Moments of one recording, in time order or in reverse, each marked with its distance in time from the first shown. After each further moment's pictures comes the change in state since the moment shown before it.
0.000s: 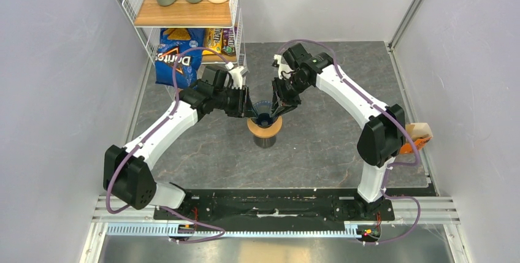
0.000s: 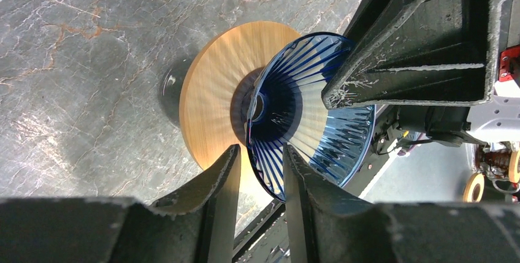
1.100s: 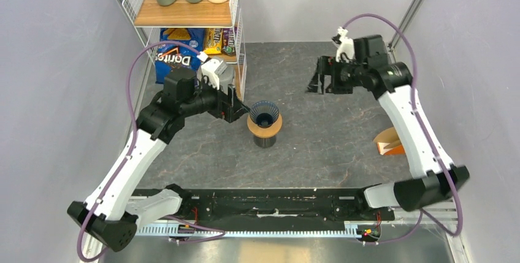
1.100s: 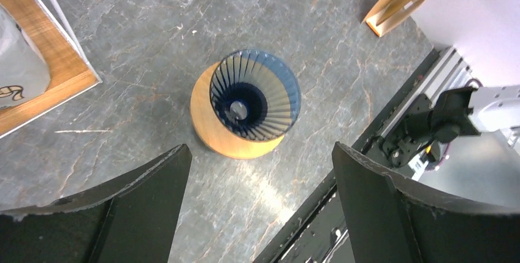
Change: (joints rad) left arm 0.000 -0.320 0.069 -0.072 -0.089 0.129; right arm -0.274 -0.427 -0.134 0.089 0.077 -0.099
